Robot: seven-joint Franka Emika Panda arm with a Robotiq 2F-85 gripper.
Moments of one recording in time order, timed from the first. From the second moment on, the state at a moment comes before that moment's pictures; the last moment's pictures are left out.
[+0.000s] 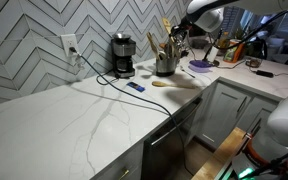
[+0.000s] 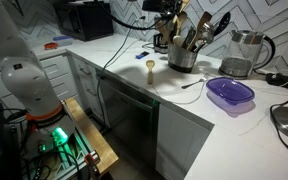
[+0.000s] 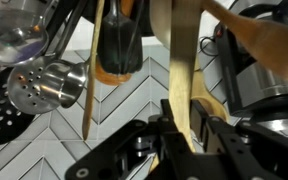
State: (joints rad) arm -0.02 -0.11 -0.16 -2.06 0.41 2.81 -0.53
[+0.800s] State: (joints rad) arm -0.02 0.12 -0.19 -1.93 0.47 3.27 -0.39
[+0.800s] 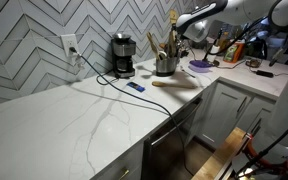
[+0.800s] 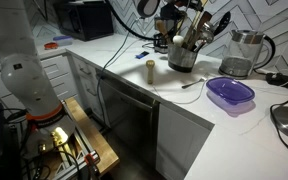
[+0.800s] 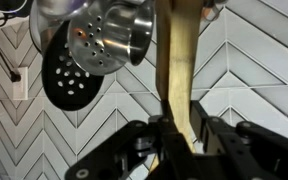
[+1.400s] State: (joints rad) arm 0.05 0.19 -0.31 -1.95 0.42 3.30 -0.34
